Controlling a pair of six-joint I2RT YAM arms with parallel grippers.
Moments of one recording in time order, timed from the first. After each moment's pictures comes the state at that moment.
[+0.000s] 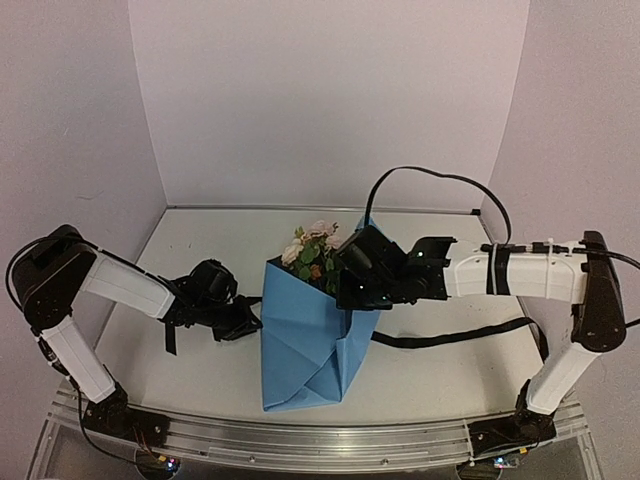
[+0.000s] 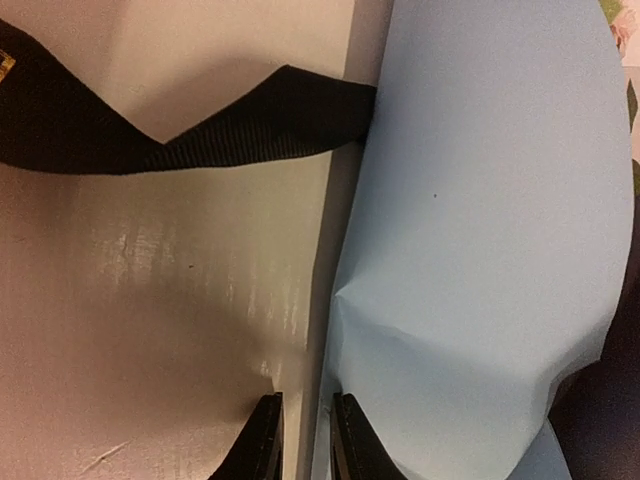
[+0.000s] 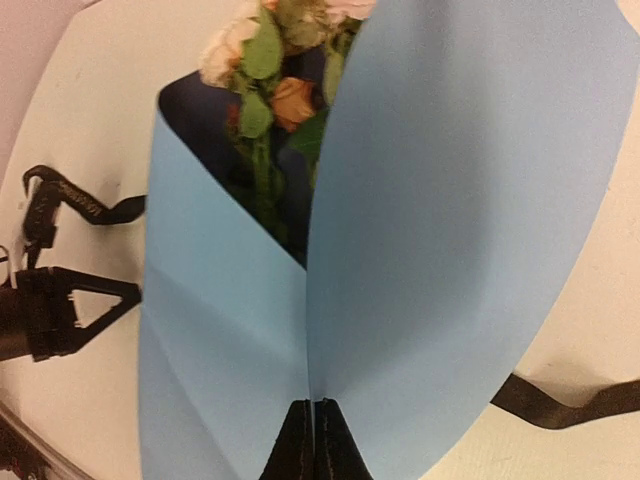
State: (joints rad) left arm -0.69 1.65 0.65 0.12 0.22 -1.03; right arm 1.05 1.68 1.28 -0.54 0.34 0.86
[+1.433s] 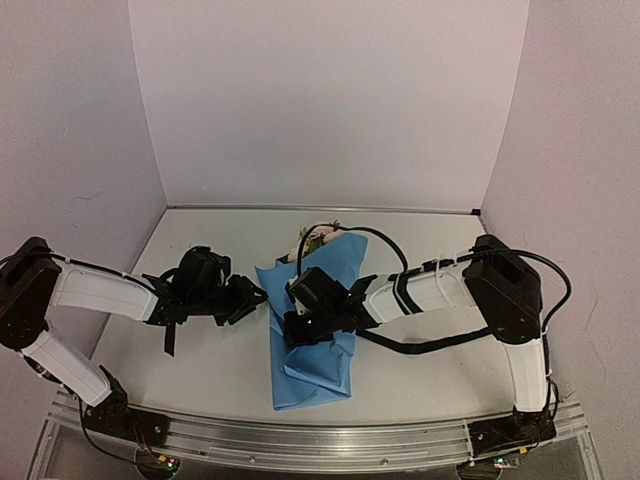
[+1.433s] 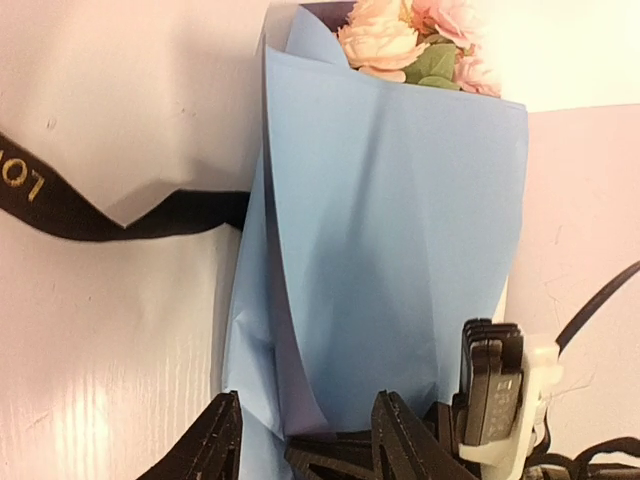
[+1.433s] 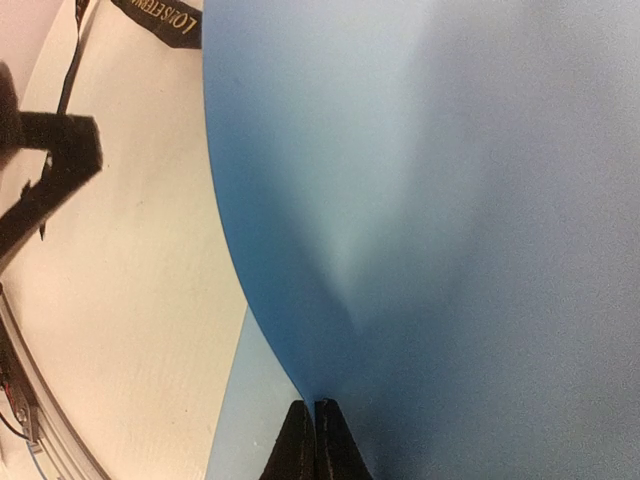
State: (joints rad) left arm -0.72 1.48 0.63 0.21 0.10 -1.11; right arm 1.07 2.14 1.41 -0.16 -0.07 0.73
